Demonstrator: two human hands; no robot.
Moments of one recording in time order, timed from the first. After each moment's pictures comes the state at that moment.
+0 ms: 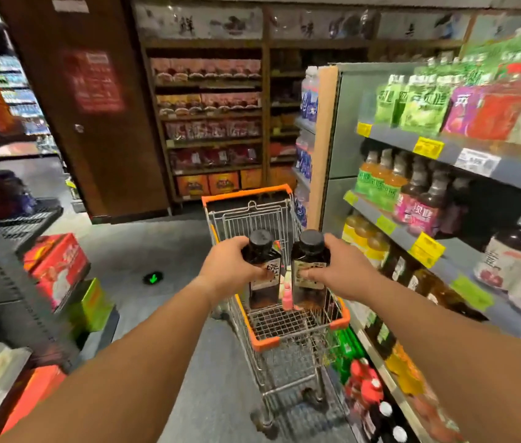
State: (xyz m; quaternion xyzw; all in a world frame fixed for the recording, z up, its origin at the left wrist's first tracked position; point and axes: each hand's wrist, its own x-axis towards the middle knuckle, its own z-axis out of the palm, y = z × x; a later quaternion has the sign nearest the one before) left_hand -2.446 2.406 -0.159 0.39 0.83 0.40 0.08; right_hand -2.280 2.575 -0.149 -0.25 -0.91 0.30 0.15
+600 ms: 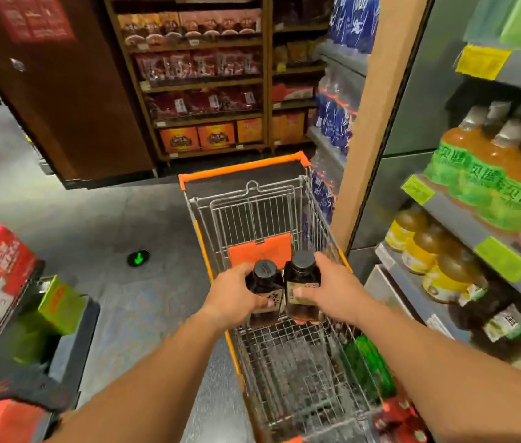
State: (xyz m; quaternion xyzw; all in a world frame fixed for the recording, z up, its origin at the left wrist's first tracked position) left_hand -2.698 2.602 -0.315 0.34 0.85 0.35 0.21; right_hand -2.558 2.768 -0.298 -0.28 -0.89 0.36 0.04
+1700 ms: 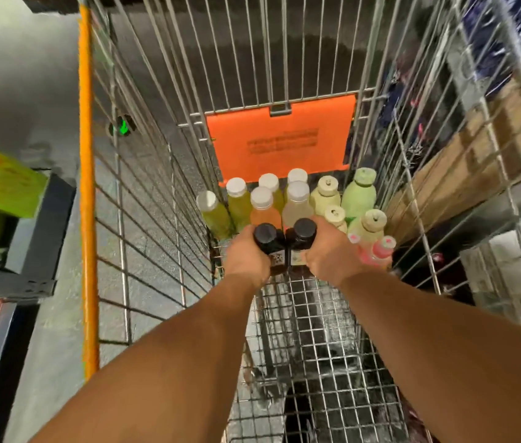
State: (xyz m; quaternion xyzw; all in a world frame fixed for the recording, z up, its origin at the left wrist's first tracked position) left_hand -2.819 2.765 -0.726 0.06 0.93 0.27 0.26; right_hand -2.755 2.903 -0.734 -0.32 -0.87 0.36 -0.12
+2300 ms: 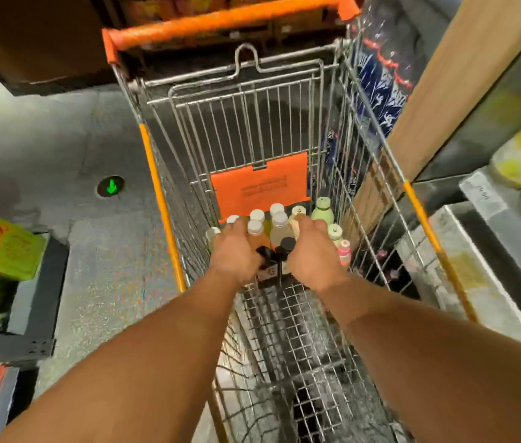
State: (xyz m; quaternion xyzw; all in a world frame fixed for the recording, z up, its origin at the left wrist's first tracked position) left_hand -2.818 2.717 -0.573 0.23 0.91 0.25 0.22; right_hand -2.714 2.826 -0.564 -0.39 -0.87 0.31 -0.01
